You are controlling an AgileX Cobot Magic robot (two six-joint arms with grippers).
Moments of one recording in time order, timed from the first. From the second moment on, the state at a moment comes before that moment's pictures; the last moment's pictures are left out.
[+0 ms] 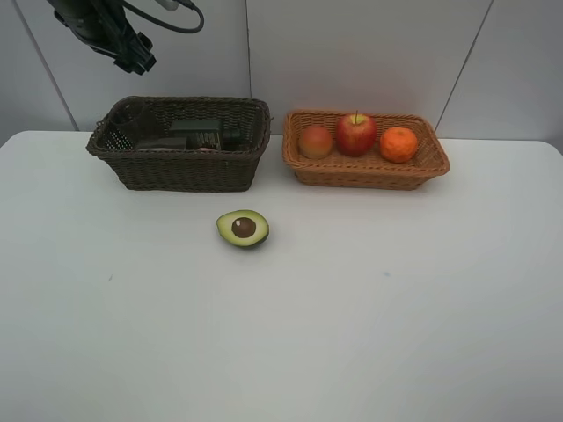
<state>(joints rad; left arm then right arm) -0.25 1.94 -1.61 0.32 0.62 0.13 -0.05 0.00 -0.52 0.04 1.04 -0.10</state>
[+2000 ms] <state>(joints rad) -0.73 2.17 -1.61 0.12 1.05 1.00 -0.05 0.00 -0.52 0.04 1.04 -0.10</state>
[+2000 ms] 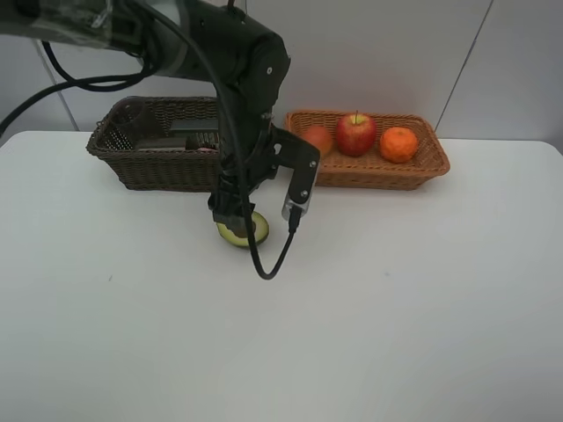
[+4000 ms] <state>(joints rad) -0.72 2.32 -1.61 0.11 0.94 1.15 -0.05 0.00 -0.52 0.04 1.04 -0.10</state>
